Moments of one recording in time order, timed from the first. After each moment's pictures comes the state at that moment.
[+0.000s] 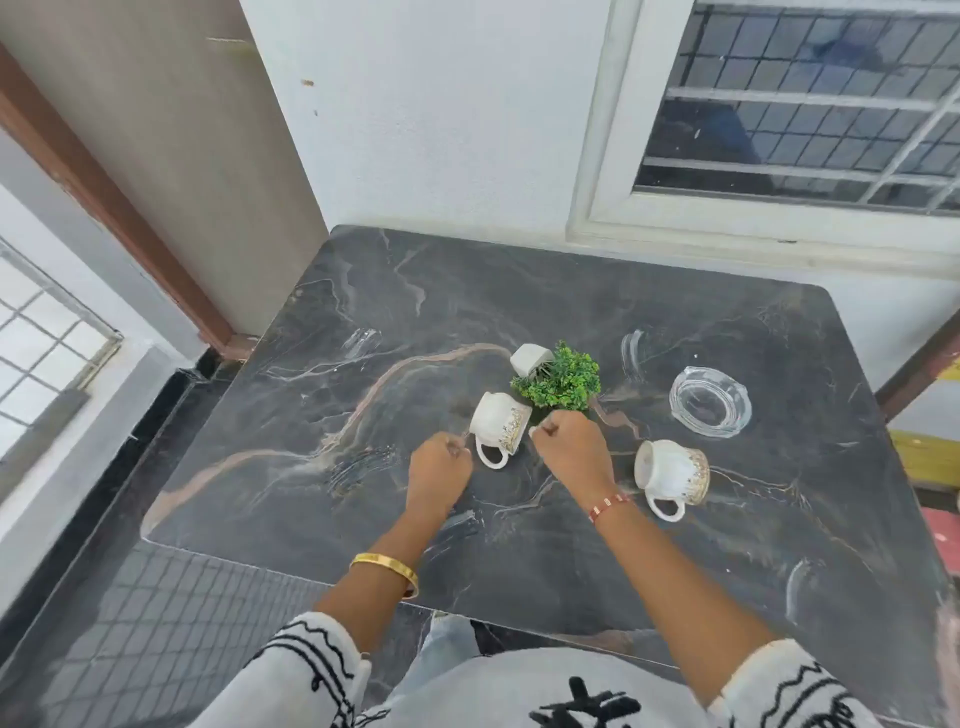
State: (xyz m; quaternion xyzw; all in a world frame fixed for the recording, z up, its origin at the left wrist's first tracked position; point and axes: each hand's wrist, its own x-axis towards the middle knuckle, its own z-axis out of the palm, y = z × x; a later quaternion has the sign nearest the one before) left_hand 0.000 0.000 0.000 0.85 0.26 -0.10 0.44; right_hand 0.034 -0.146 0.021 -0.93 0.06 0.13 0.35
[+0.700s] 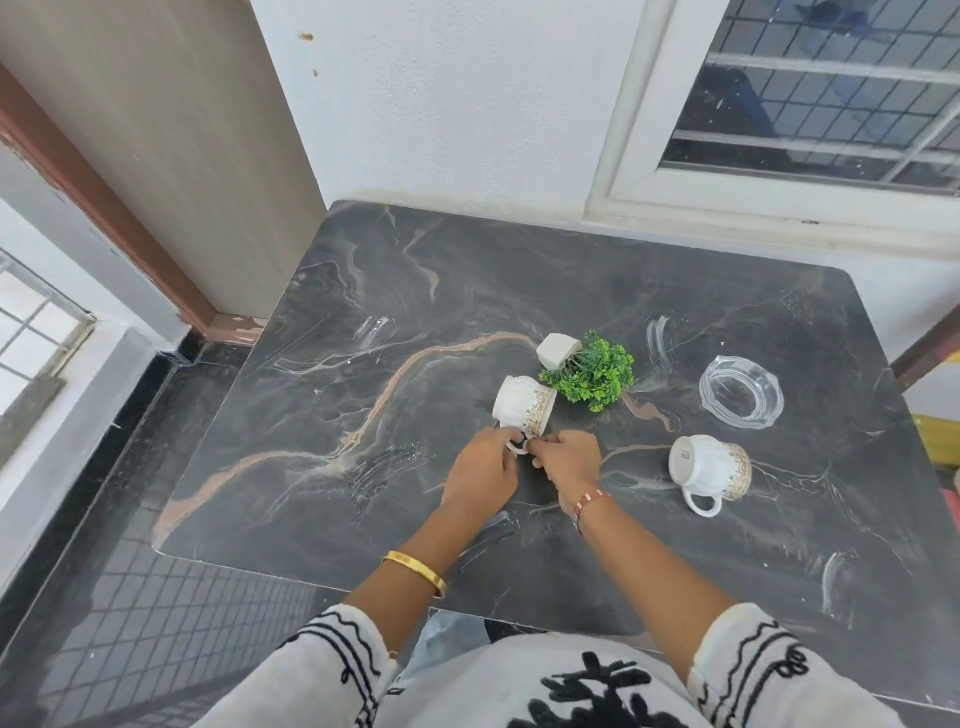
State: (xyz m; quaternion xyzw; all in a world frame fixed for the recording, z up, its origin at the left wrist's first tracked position) left_hand 0.008 0.011 -0.014 0.92 0.03 -0.12 0.38; right_hand 0.036 -0.095 -0.020 -0.80 0.27 0.13 0.52
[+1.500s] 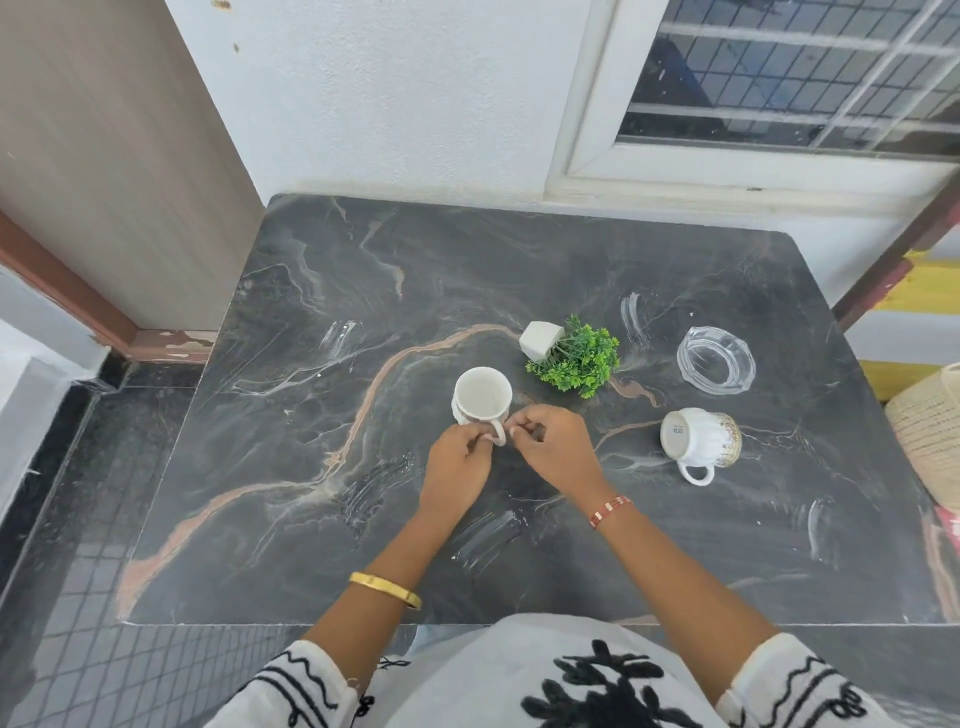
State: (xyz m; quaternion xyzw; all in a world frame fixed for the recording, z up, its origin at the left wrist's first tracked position) left_hand 0.019 0.042 -0.017 0.84 0.10 -0.11 0.53; right_hand 0.033 -0.085 -0.003 -0.91 0.04 0.07 0.41
